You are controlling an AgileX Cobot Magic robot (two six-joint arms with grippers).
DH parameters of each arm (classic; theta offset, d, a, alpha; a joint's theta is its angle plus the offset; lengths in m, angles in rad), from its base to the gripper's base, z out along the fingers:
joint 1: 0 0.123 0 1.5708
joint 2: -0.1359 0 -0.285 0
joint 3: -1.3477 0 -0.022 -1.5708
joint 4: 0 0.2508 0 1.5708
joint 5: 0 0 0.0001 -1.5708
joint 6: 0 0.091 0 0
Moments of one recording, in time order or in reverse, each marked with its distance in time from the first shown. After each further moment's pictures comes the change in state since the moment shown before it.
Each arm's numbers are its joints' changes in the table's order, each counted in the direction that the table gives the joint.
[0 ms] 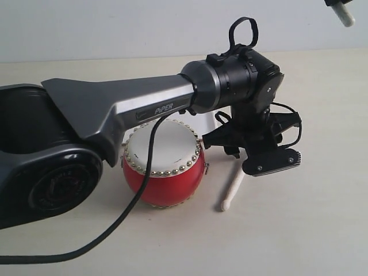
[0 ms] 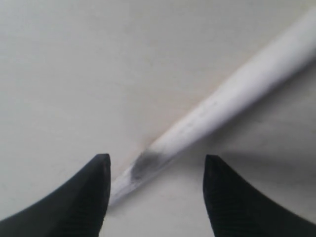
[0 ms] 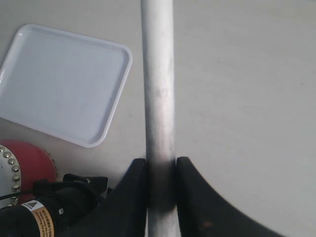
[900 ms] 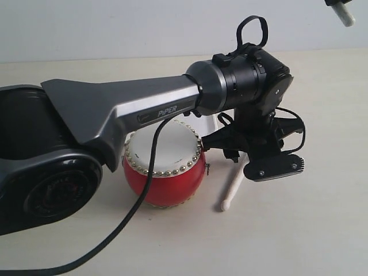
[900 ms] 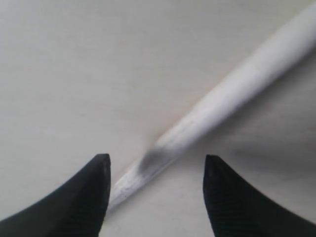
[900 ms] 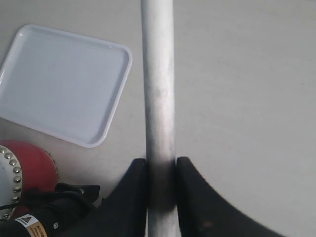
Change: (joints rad) left arm -0.026 0.016 0.000 0.027 -0.073 -0.016; right arm 0.000 0.000 0.000 0.000 0.000 0.000
